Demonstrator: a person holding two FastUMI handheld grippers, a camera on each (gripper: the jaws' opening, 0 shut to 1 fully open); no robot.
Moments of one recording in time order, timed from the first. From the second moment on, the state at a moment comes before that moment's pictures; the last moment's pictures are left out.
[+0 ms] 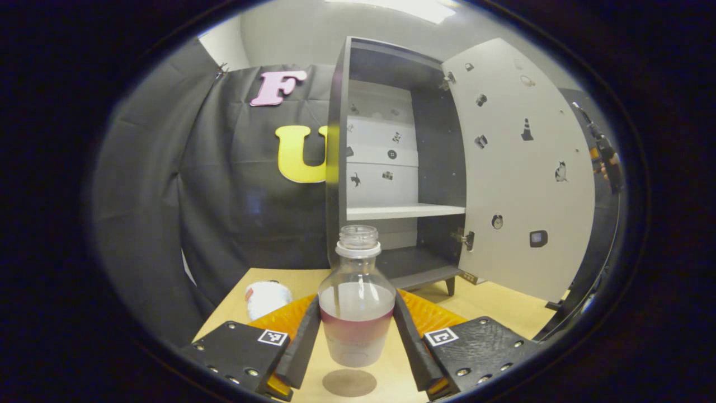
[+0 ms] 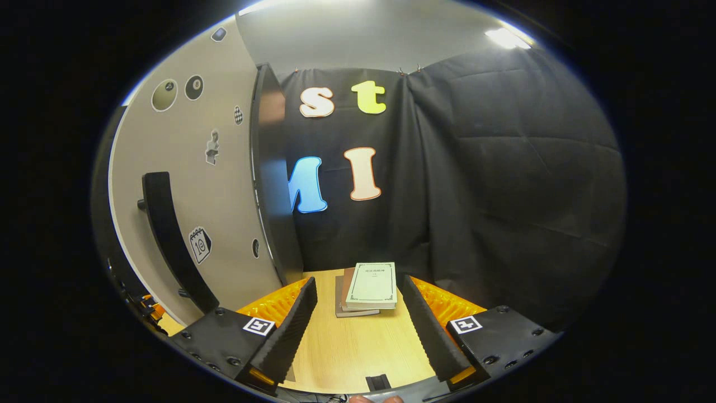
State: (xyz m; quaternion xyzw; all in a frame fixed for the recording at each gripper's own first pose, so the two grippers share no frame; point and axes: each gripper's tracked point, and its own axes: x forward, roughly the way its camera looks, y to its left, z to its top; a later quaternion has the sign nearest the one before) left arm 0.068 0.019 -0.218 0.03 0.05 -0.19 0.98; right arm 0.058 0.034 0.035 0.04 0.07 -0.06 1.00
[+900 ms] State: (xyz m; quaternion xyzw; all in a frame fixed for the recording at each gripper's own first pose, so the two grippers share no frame) left arm 0.059 0.034 -0.353 0.03 0.09 -0.14 0.99; right arm 0.064 0.012 0.022 0.10 0.11 -0.09 0.98
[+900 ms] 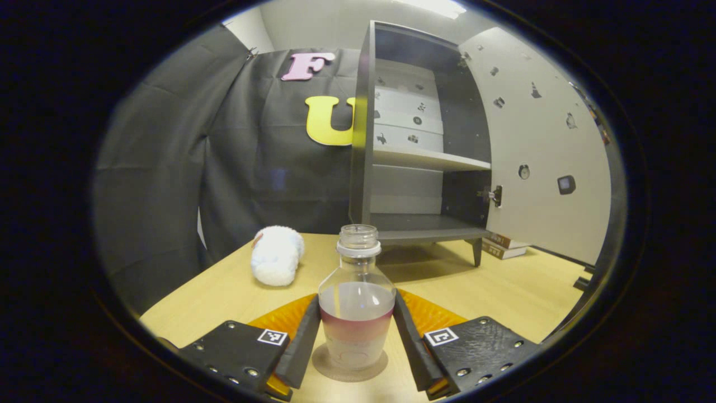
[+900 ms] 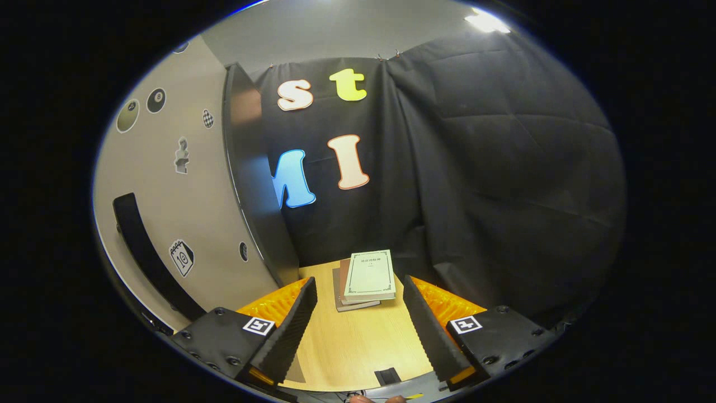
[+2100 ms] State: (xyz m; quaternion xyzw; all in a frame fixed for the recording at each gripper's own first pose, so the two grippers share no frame) left arm 0.002 0.036 -0.198 0.04 0.02 -0.09 1.00; right arm 0.042 0.031 -0.007 0.12 0.09 -0.09 0.99
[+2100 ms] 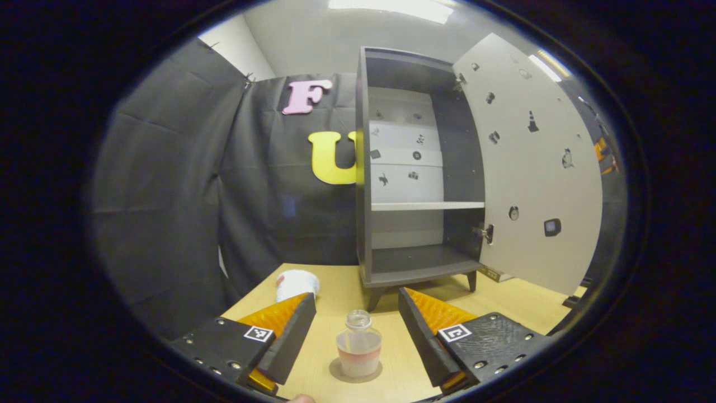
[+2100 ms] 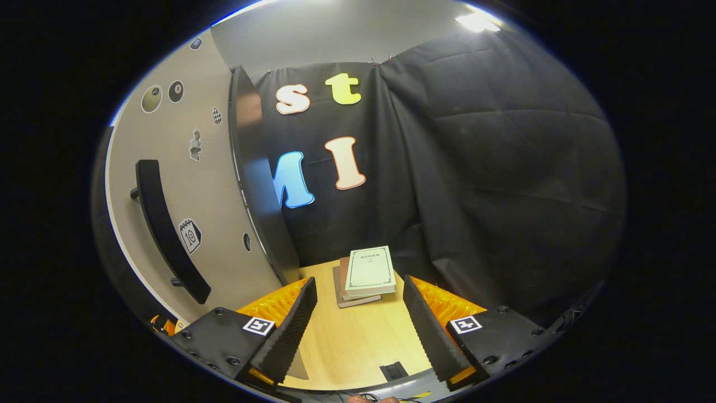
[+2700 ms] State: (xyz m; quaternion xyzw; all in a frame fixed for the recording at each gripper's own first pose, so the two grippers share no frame) left arm -0.075 -0.008 -0.076 -0.01 0.05 0.00 1.00; right arm 0.058 0.043 -0.028 0.08 0.07 -0.01 0.99
